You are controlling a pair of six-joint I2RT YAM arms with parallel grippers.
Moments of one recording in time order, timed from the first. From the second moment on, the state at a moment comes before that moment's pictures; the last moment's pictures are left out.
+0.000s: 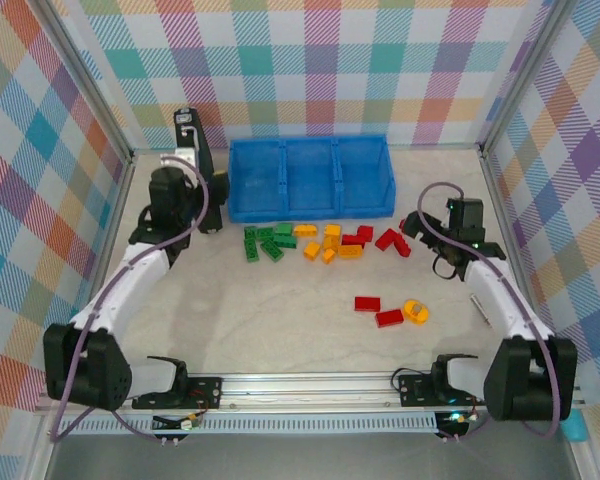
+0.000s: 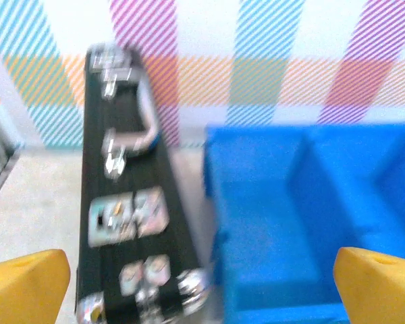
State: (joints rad) left arm -0.18 1.26 1.04 -0.07 -0.13 -0.08; right arm 0.01 1.16 0.80 -0.45 -0.12 0.52
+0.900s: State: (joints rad) left arm -0.29 1.04 1.25 -0.53 0.21 0.03; right arm 0.13 0.84 0.56 -1.02 -0.16 0.81
